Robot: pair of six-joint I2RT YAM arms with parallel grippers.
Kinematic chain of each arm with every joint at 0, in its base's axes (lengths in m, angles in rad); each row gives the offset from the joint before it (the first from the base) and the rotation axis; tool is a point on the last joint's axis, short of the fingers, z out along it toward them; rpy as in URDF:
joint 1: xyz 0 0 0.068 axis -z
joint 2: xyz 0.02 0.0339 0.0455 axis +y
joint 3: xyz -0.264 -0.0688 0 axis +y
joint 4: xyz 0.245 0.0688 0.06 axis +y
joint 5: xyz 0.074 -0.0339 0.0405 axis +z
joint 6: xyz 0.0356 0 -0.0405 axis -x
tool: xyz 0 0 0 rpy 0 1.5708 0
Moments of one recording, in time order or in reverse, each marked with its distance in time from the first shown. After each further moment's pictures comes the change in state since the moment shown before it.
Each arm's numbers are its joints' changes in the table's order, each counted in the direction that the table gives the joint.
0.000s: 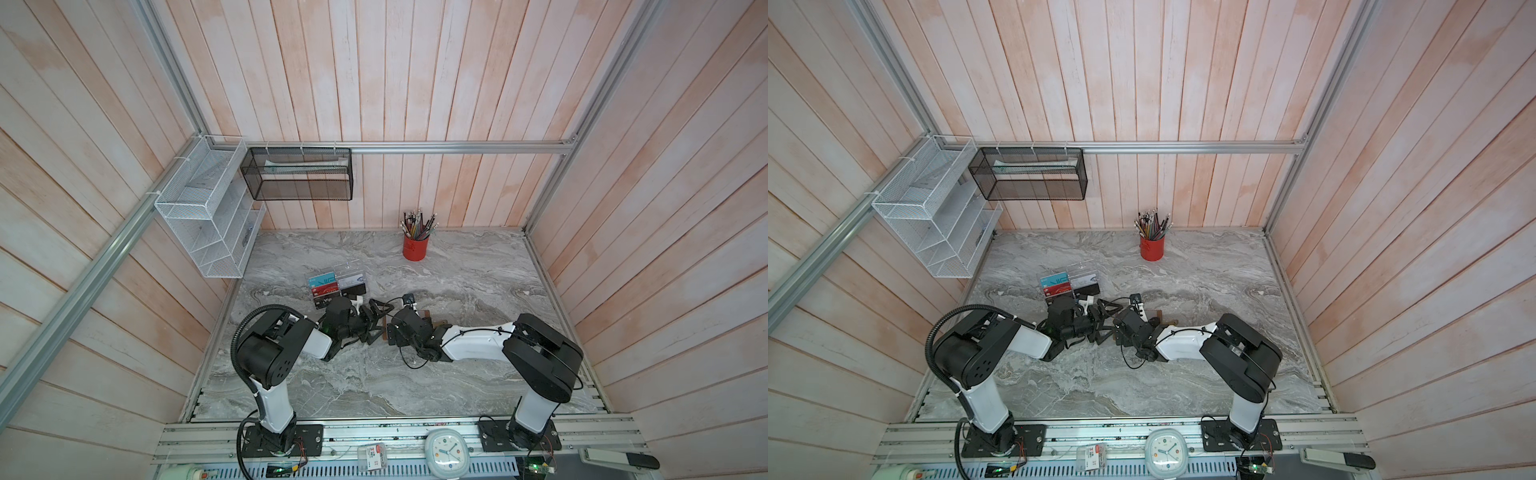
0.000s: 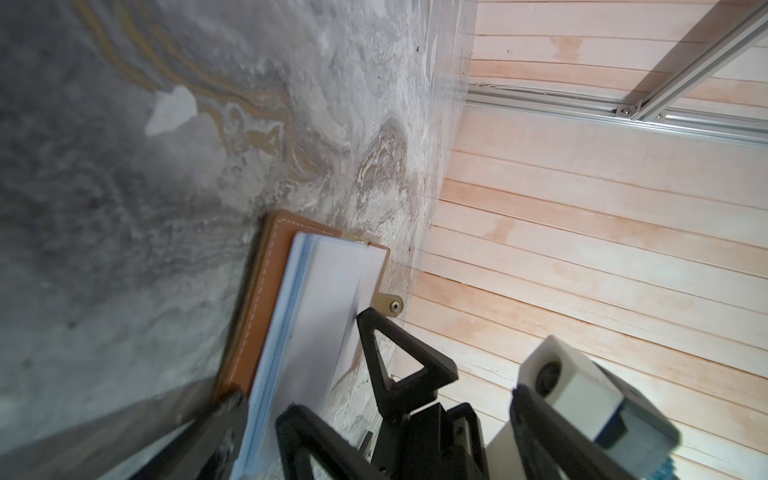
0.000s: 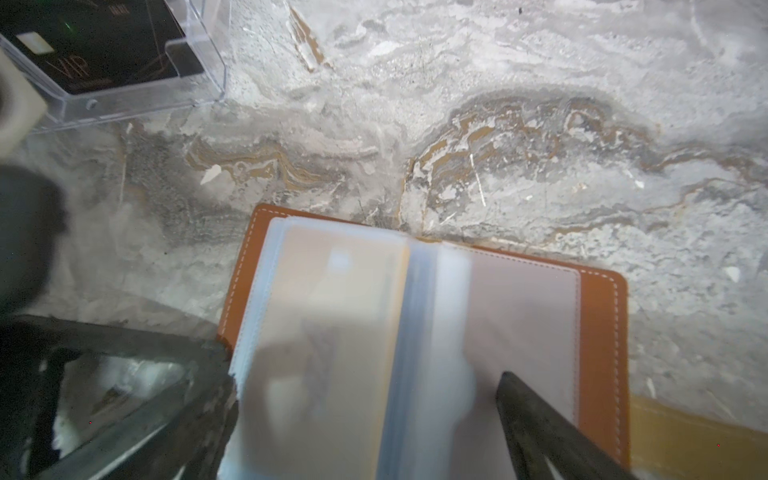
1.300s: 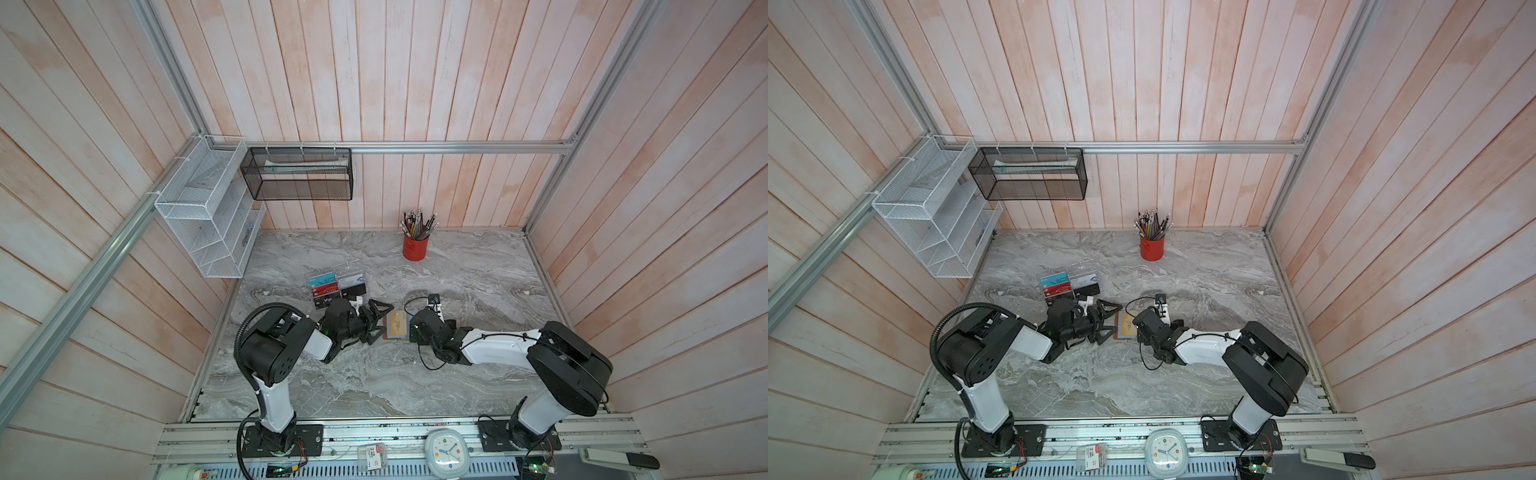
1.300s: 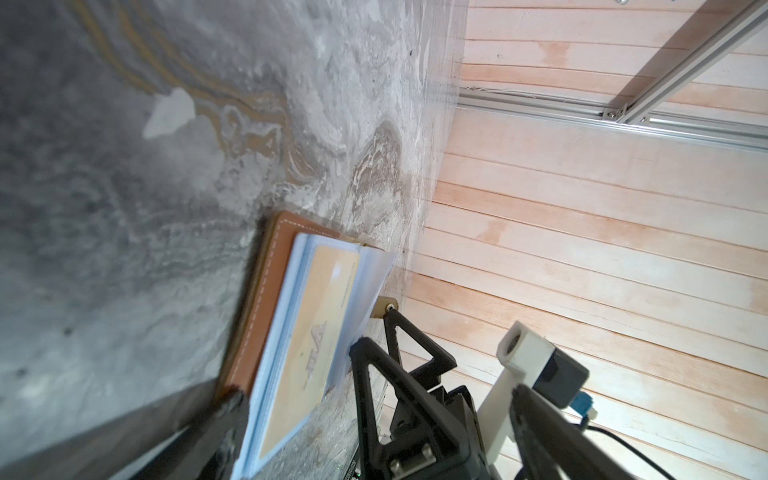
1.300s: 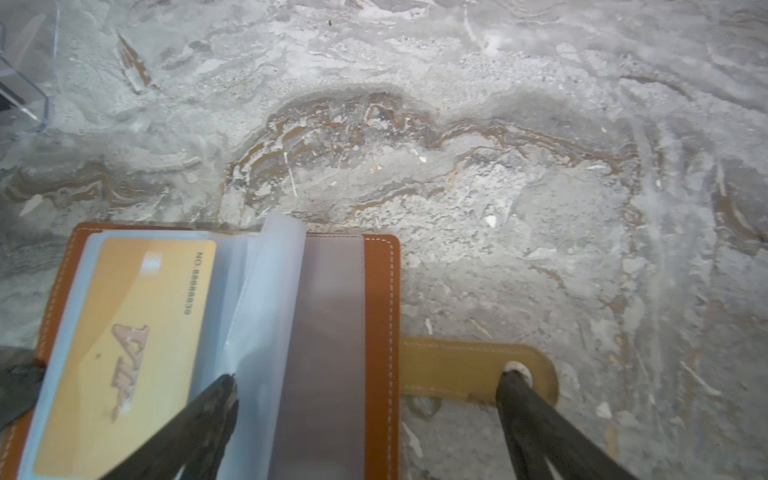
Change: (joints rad) left arm -0.001 0.020 0.018 -0.060 0.010 0.012; right arm 0.100 -0.168 0.163 0.044 -0.107 -0.041
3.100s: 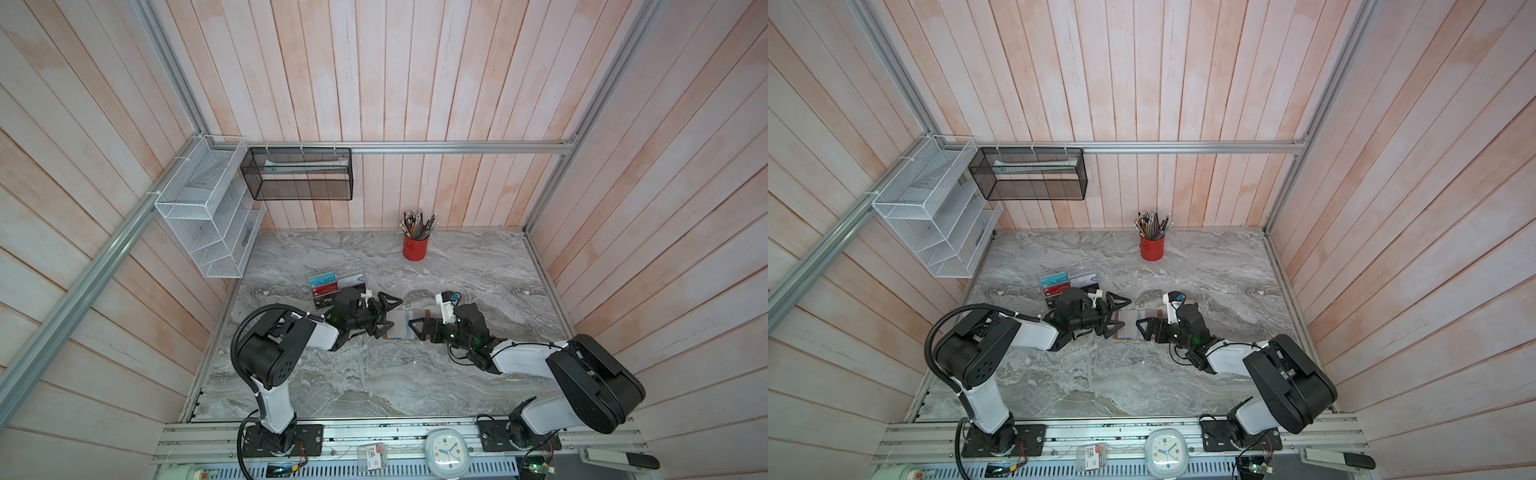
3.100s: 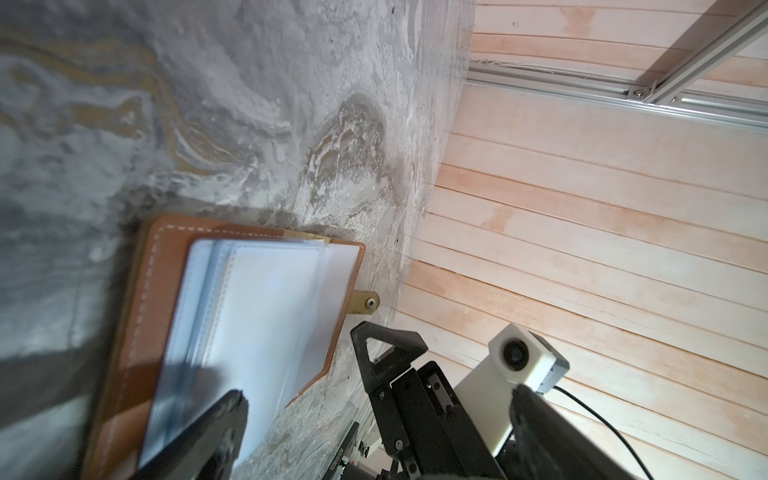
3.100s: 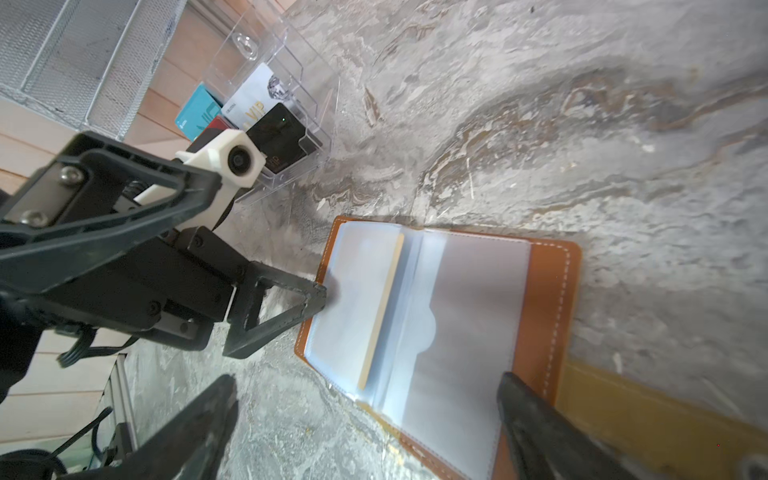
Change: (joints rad) left arm 0.034 -0.018 -0.154 0.218 -0.034 -0.005; right arm 0.277 -0.126 0.282 -0.587 0.836 -0.008
